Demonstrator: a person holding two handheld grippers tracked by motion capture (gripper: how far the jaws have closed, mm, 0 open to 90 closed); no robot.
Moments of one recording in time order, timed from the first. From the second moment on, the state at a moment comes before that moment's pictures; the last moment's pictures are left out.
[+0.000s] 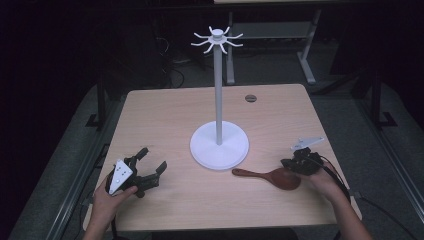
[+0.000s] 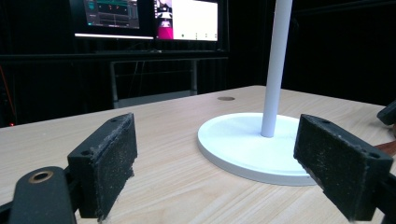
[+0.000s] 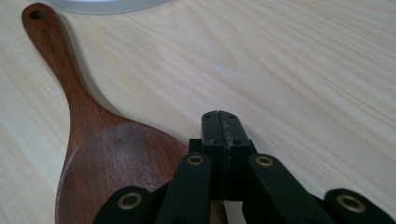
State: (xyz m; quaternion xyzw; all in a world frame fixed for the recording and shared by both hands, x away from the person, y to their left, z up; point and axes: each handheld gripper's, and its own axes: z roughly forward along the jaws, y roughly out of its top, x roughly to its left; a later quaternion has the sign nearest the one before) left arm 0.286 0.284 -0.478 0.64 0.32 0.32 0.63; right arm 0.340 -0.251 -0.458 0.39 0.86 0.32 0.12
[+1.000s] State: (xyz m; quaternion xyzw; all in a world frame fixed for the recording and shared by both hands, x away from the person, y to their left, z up) left arm 0.286 0.284 -0.478 0.64 0.31 0.32 0.62; right arm 0.317 -0.253 -0.454 0.31 0.90 0.31 0.05
